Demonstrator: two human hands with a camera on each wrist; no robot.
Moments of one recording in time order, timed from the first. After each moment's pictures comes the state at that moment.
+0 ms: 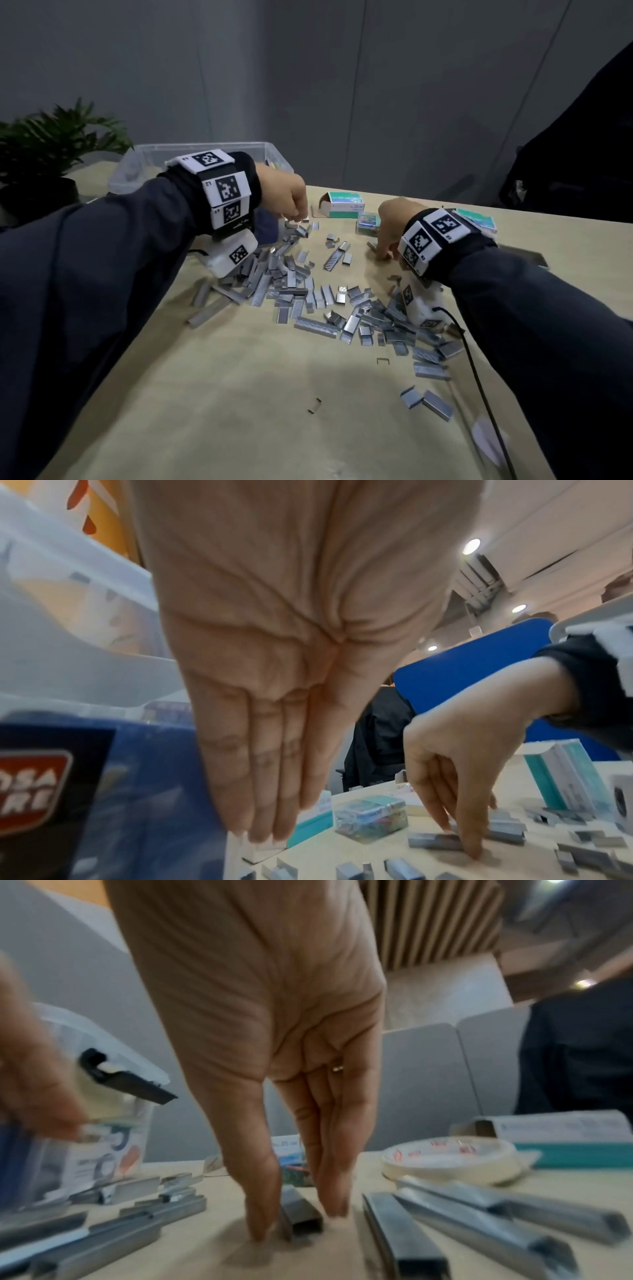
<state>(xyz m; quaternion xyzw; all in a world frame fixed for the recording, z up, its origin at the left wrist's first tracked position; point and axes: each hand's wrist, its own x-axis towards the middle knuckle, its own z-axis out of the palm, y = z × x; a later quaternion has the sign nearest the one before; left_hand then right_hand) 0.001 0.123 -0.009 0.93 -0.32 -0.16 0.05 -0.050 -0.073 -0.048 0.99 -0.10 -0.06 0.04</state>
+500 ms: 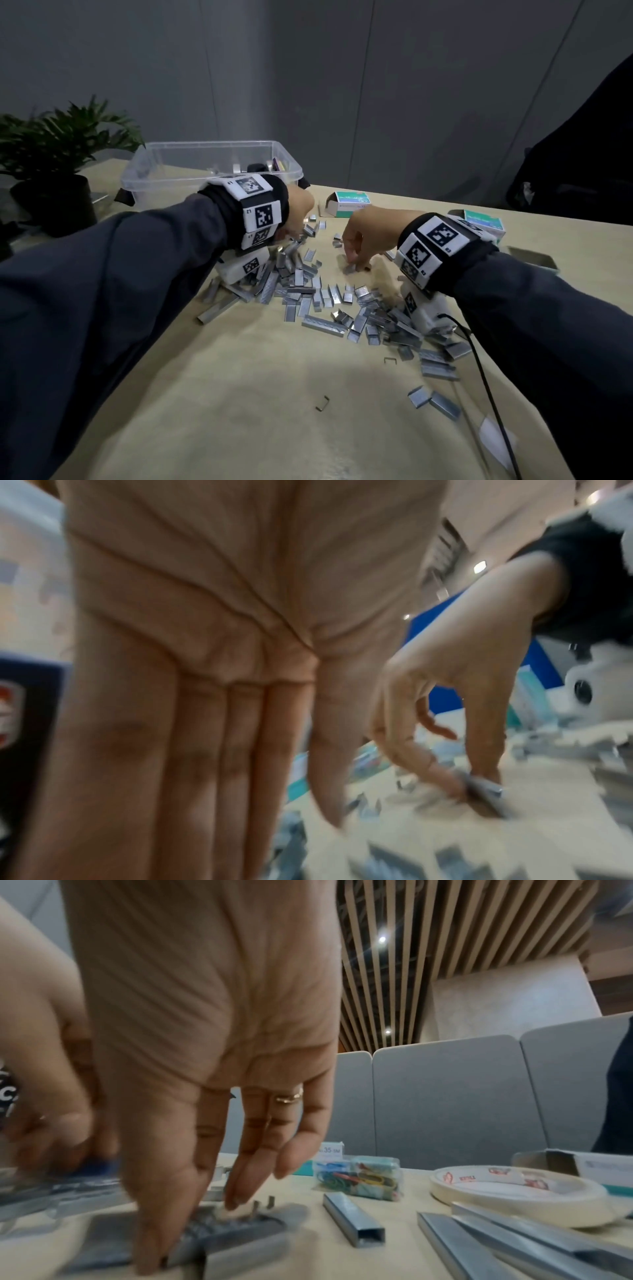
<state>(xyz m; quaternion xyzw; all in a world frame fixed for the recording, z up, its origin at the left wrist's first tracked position) -0.006 0.111 -0.027 0.95 -0.26 -0.11 -0.16 -0.053 -0.040 -0.048 0.99 0.10 -0.14 0.02</state>
